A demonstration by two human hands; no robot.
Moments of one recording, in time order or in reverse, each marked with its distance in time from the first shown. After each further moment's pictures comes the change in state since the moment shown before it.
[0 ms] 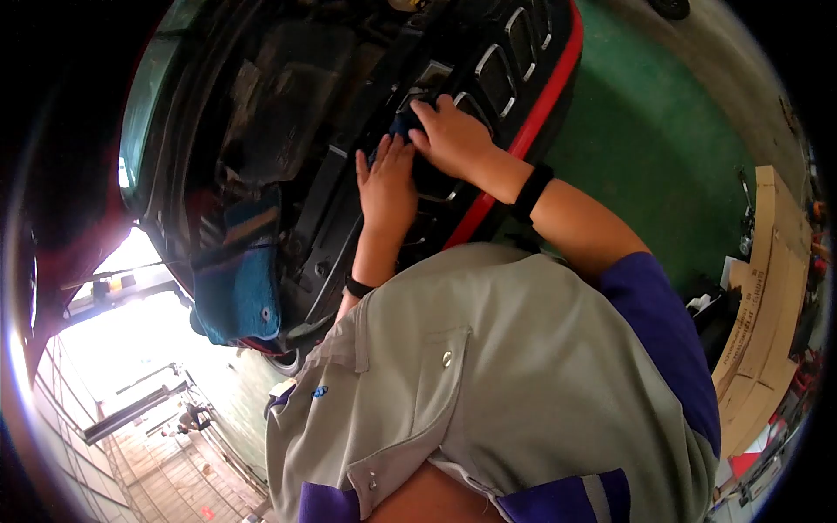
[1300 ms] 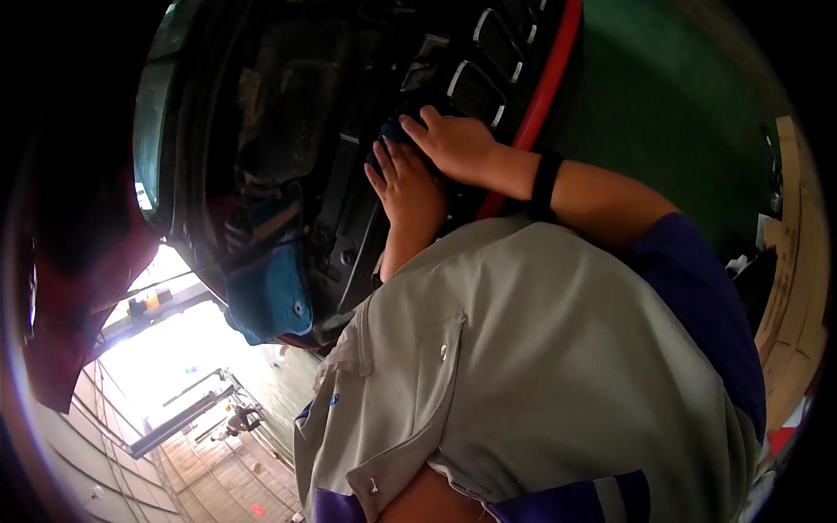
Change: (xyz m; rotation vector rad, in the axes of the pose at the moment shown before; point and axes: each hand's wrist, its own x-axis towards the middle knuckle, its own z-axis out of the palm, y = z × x) left_hand -0.035 0.013 0.013 0.321 -0.038 -0.098; right_hand -0.035 -0.031 0.015 -0.062 -0.118 -0.111
